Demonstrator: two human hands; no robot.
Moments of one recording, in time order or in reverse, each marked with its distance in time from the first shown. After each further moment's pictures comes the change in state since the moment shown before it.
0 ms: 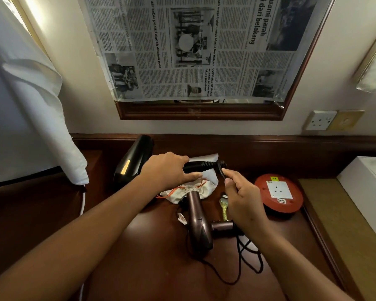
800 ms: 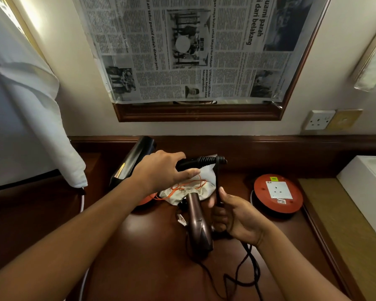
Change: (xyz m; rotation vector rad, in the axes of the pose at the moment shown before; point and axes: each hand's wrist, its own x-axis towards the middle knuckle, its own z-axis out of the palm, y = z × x) left_hand -0.014 -0.009 -0.009 -0.244 0.143 0.068; right_hand 0.004 0.035 0.001 0.955 -0.625 0.671
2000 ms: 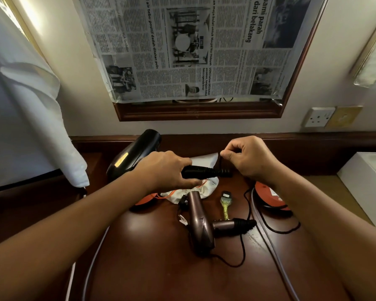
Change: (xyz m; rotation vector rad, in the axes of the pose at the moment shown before) left_hand 0.000 0.010 -0.014 0.233 -0.192 0.132; right_hand -0.002 -0.108 0.026 -1.402 0.476 -0.641
